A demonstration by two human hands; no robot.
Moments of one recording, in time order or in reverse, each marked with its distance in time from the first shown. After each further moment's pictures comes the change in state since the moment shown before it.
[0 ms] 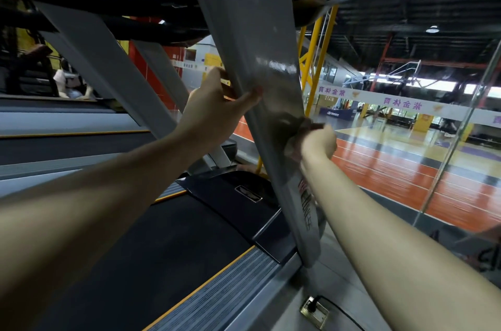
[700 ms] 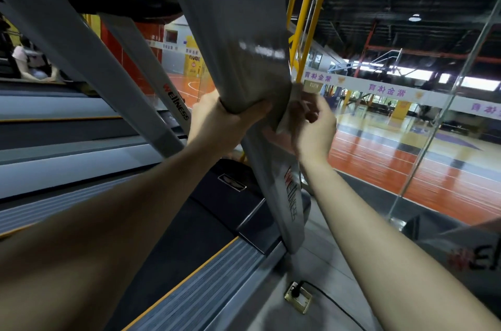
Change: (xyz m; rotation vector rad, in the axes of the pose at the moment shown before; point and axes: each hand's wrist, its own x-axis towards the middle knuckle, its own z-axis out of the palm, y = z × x) left_hand 0.015 -0.051 0.080 -0.114 0.036 -0.102; right_hand 0.055 0.034 -0.013 -0.254 -0.148 -0.635
